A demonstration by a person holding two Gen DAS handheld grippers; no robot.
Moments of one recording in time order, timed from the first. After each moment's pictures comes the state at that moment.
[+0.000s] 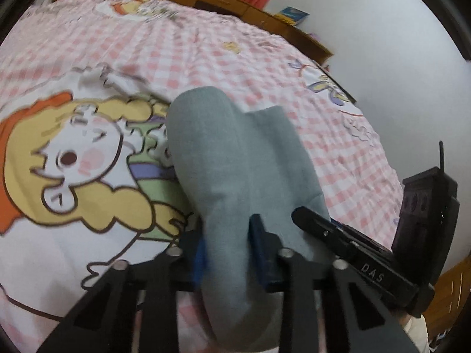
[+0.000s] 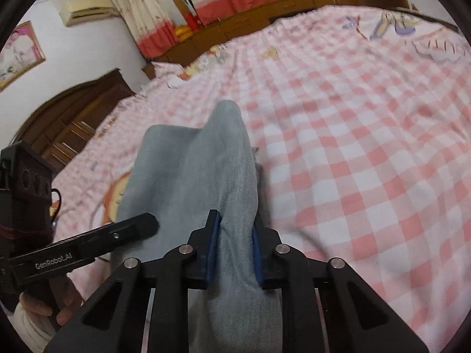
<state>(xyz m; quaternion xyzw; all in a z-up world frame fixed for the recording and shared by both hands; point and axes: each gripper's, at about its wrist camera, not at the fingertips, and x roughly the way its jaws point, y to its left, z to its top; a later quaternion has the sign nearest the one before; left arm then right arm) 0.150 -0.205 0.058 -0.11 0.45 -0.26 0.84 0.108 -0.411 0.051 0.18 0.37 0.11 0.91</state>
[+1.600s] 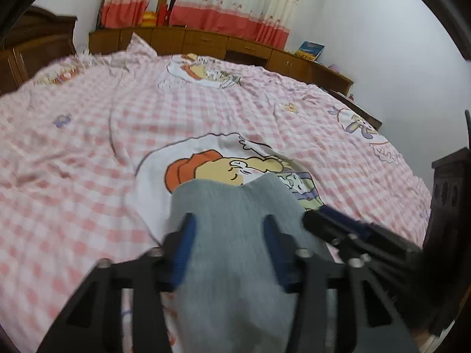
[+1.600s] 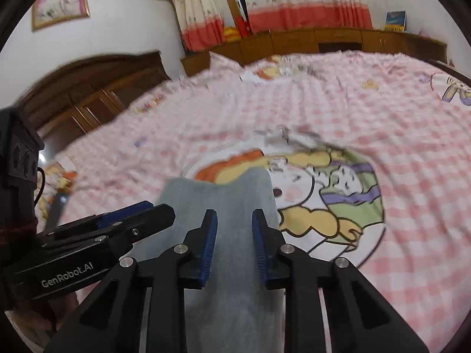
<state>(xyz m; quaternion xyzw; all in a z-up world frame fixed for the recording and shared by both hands) 0.102 -0.012 0.104 -0.07 0.36 -0.17 0.91 0.113 -0.182 0.074 0.09 0.34 0.13 0.93</state>
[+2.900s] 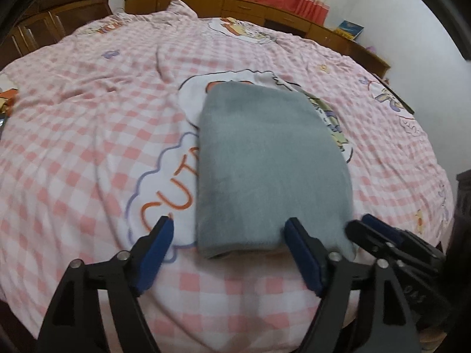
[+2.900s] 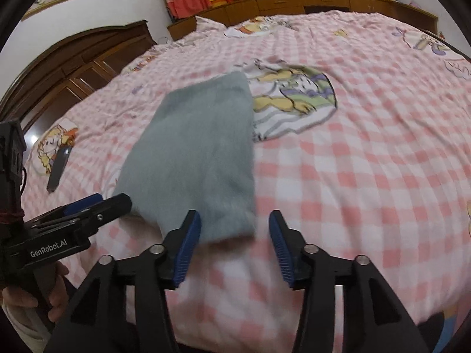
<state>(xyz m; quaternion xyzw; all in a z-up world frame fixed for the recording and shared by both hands) 0.001 -0.006 0.065 -0.07 0.44 -0.07 0.89 -0.005 -0.214 0.045 0.09 0.43 0.12 0.89</state>
